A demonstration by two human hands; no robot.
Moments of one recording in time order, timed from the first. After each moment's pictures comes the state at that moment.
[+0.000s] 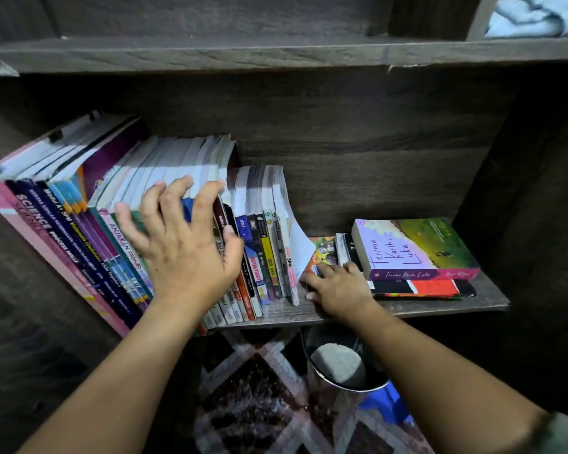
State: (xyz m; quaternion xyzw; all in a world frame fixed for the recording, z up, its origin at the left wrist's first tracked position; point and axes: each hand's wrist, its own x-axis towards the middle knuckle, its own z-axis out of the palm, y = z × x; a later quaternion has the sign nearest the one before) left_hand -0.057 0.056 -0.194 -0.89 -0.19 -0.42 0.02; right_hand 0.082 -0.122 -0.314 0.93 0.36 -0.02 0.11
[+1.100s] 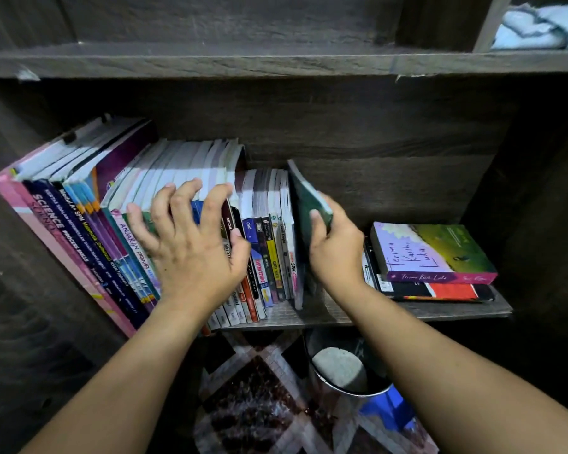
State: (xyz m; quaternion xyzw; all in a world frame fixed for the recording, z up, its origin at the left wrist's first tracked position) left_hand -0.059 0.056 -0.193 -0.90 -0.20 -0.40 0.02; right_hand 0.046 -0.085 -0.227 0.77 0.16 0.16 -0.59
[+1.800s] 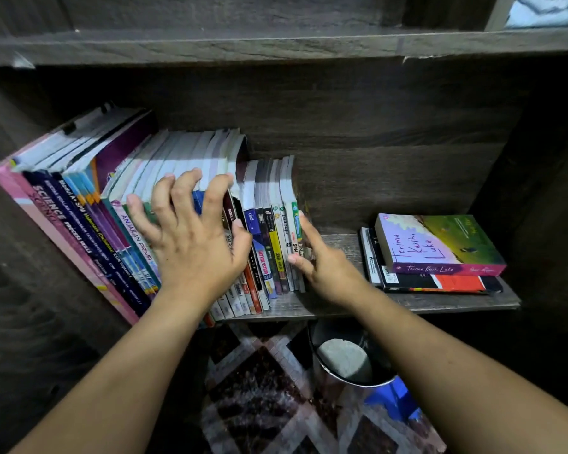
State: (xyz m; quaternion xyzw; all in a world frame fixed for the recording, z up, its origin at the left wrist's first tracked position) left_hand -0.057 0.060 -0.196 -0.90 -0.20 -0.38 0.04; right_hand 0.054 -0.106 -0.266 0.87 0.32 -0.11 -0.37
